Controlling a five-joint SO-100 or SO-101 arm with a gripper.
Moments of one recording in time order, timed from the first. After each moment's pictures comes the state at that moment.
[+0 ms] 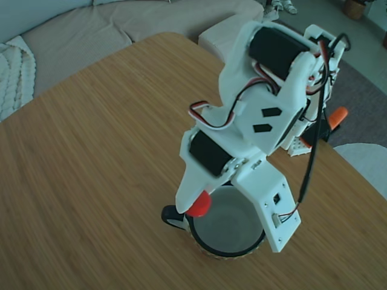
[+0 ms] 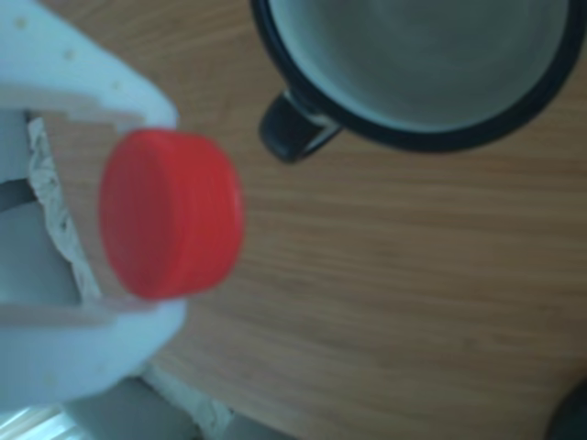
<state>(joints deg) -9.2 79.6 54.9 87.5 -0.7</state>
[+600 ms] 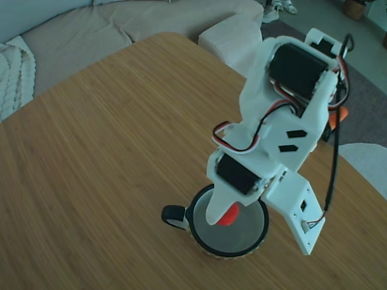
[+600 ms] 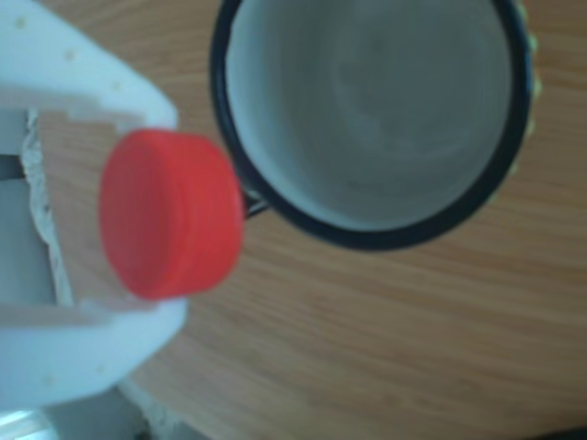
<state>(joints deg) -15.5 76.9 52.7 94.1 -1.1</state>
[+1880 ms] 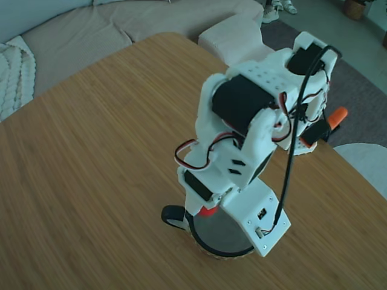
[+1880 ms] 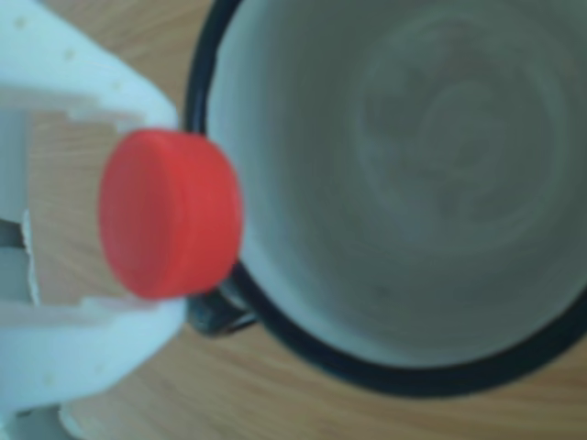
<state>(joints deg) -8.9 69.3 57.0 94.2 -1.3</state>
